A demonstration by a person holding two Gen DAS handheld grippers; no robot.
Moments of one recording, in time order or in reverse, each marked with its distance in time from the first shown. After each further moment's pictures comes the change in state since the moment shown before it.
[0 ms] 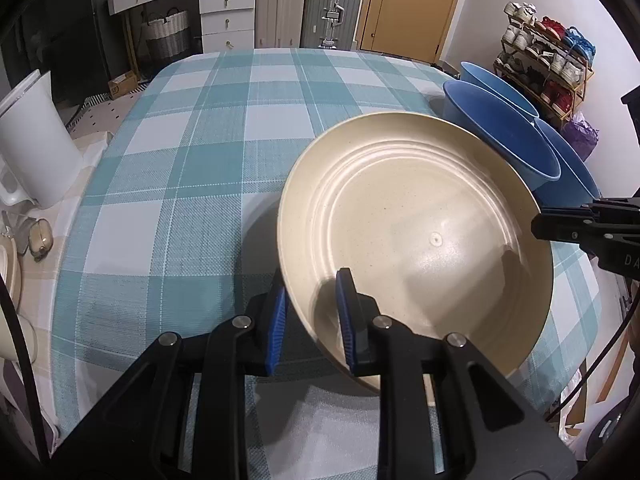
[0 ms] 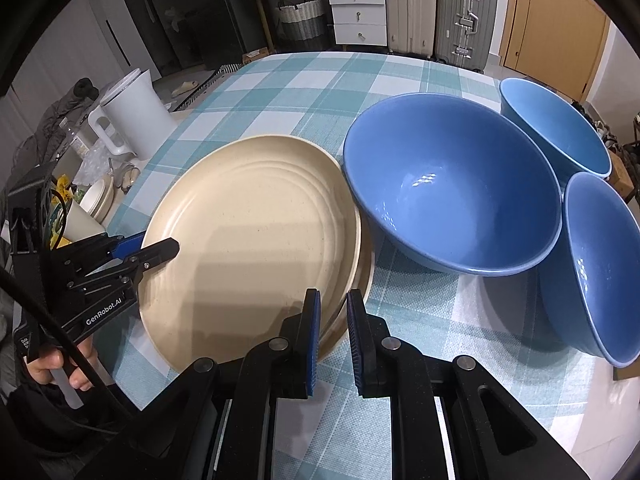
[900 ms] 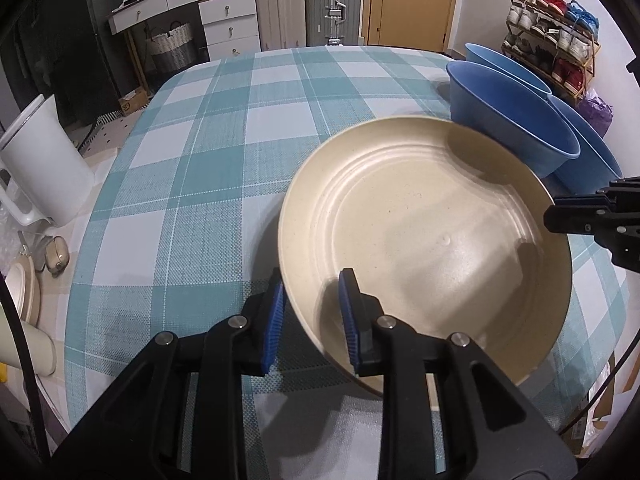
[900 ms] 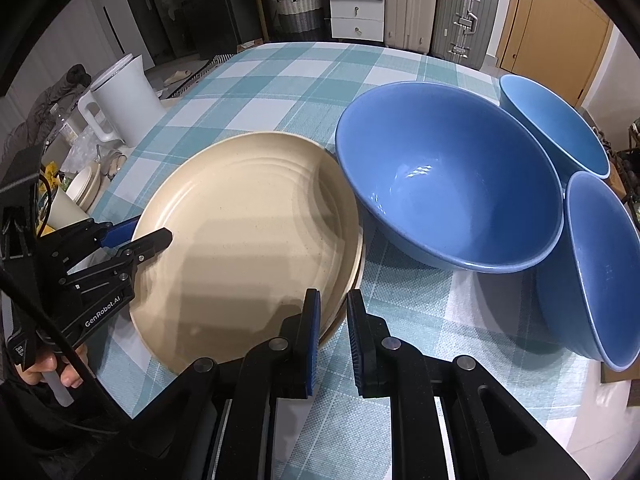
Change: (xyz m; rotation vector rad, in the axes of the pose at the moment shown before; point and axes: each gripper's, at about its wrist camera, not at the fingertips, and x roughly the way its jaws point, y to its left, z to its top) left arm 0.012 -0.018 -0.002 0.072 -0.005 0.101; right arm 0.011 0.000 -0.005 -0.026 0.024 -0.047
